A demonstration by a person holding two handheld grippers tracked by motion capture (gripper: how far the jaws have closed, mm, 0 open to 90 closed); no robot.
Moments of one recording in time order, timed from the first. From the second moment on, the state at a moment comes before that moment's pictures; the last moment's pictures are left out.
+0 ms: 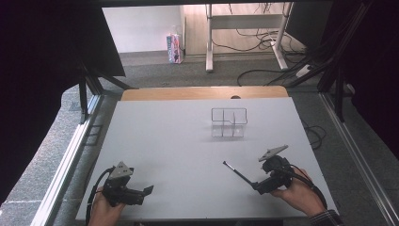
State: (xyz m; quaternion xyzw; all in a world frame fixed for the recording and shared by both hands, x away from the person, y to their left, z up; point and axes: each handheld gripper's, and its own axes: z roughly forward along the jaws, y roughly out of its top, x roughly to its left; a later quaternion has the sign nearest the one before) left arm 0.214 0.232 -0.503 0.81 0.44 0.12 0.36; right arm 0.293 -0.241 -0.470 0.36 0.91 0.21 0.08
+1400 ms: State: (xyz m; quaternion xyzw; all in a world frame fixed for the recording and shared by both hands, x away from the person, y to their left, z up) left arm 0.214 0.231 -0.504 0.82 0.44 0.12 0.36; right arm 0.320 -0.183 -0.474 0.28 0.95 0.13 0.07
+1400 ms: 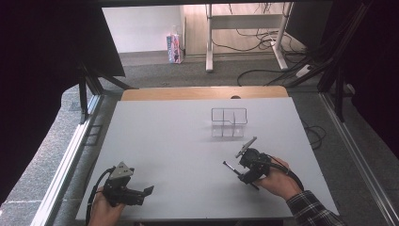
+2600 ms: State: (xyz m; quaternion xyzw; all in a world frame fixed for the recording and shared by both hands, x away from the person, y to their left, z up) left arm 0.213 0.232 -0.503 0.81 0.44 0.12 0.36; right arm 0.323 -0.187 -0.491 0.31 0.94 0.12 0.02
